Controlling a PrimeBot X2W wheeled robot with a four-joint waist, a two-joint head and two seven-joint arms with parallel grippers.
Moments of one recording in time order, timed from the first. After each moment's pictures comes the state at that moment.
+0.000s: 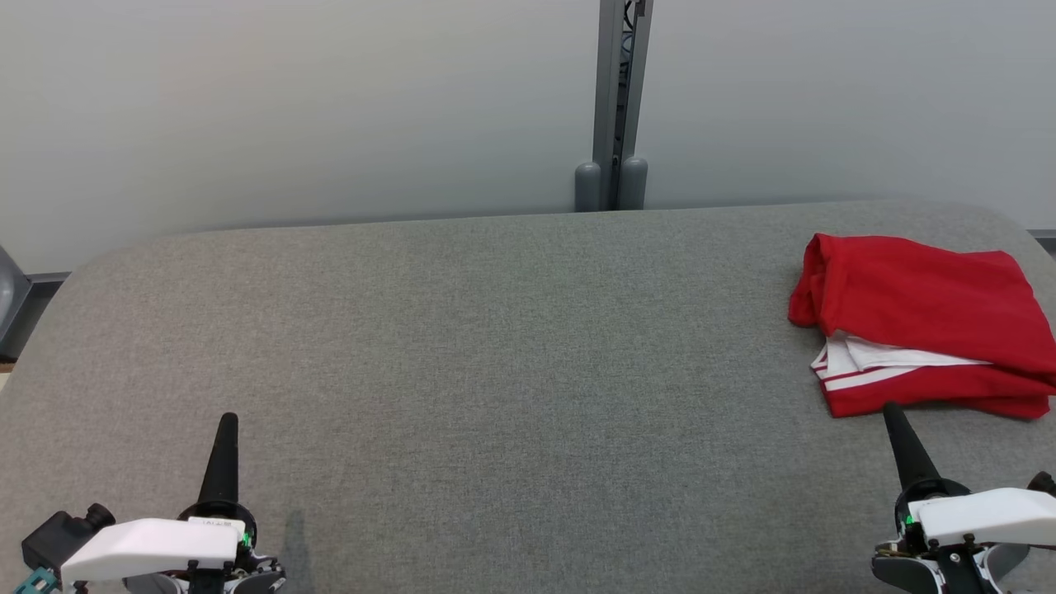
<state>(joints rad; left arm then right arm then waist) -0.04 0.04 0.09 0.26 -1.25 -0.12 0.02 -0.08 -0.06 -0.04 0.27 1.26 0.13 0.01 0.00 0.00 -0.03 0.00</state>
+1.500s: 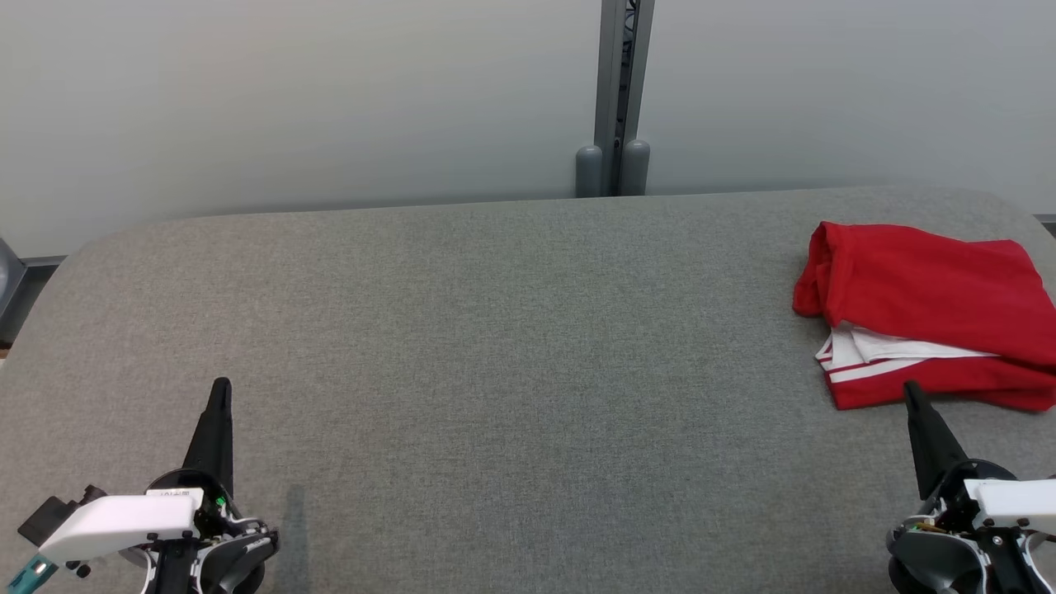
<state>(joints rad) -0.10 0.05 0.11 0.25 -1.58 -0.13 0.11 -0.10 -0.05 -0.11 0.25 1.58 0.13 0.11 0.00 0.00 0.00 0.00</state>
